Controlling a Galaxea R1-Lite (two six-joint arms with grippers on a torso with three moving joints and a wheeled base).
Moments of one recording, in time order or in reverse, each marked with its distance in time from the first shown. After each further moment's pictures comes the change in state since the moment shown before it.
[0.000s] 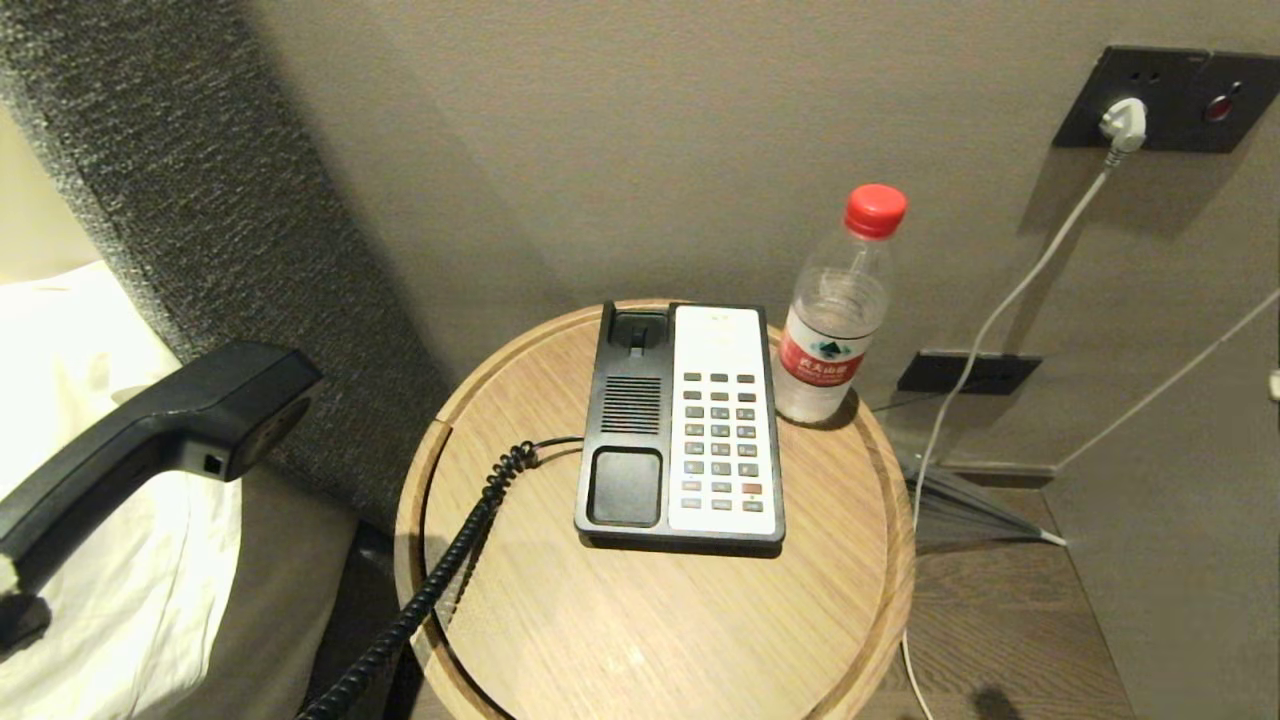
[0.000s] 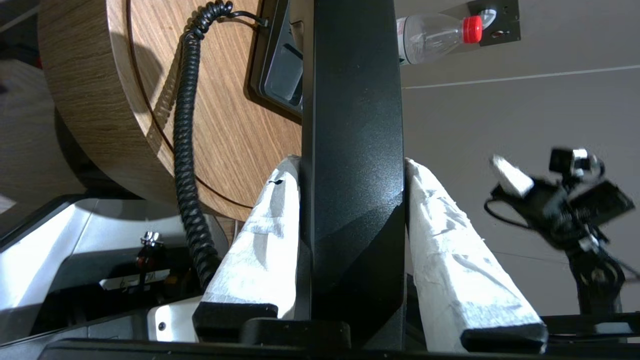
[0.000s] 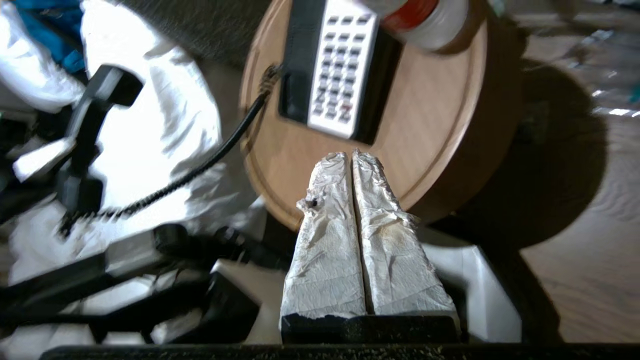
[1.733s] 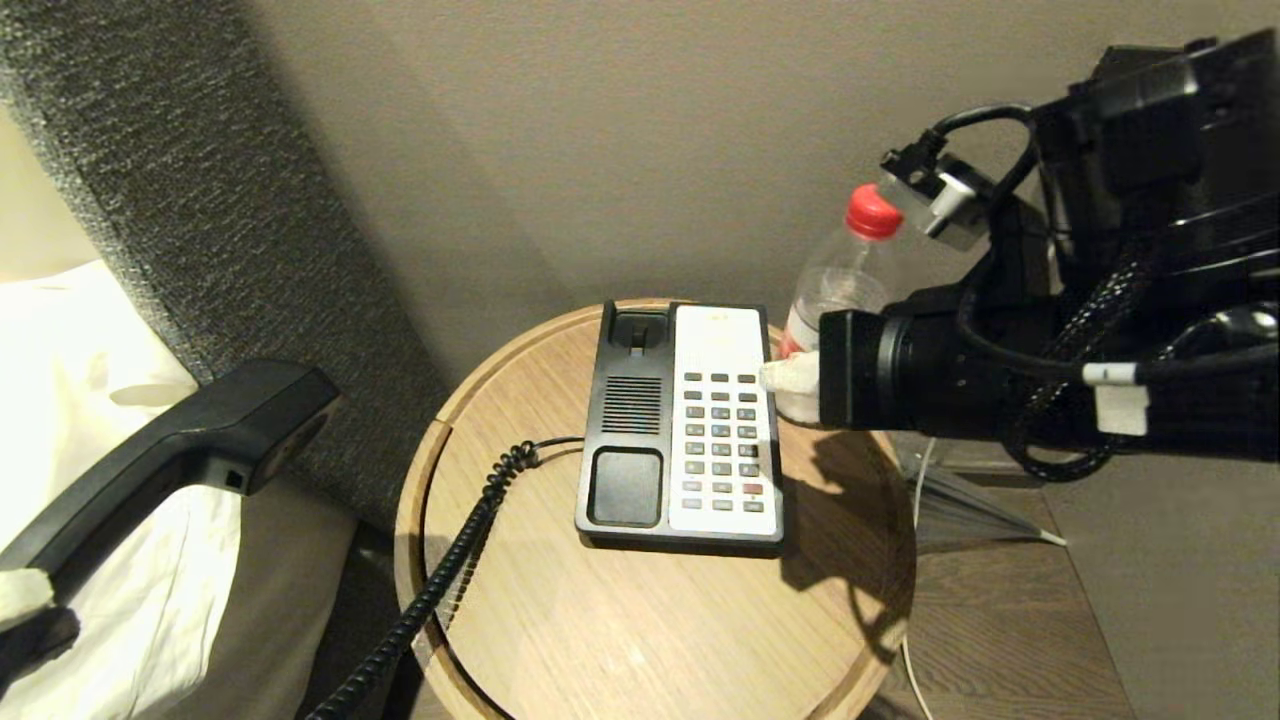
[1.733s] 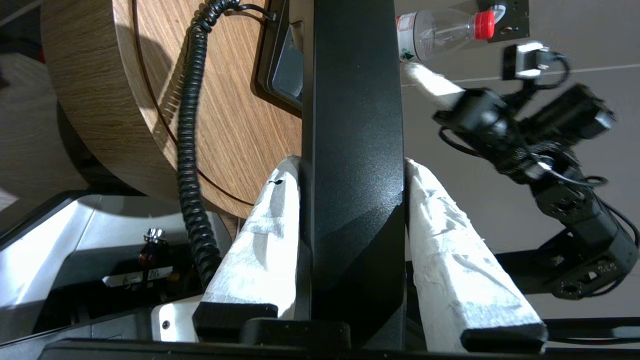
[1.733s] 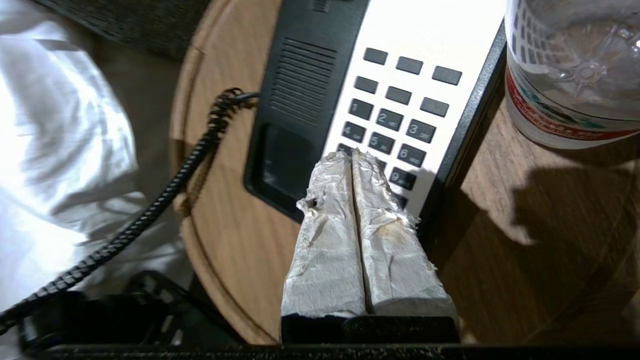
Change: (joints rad) left arm -0.001 -0.003 0.045 -0.030 -0.003 0.000; right arm 0.697 0.573 -0.117 -0.370 -0.726 0.073
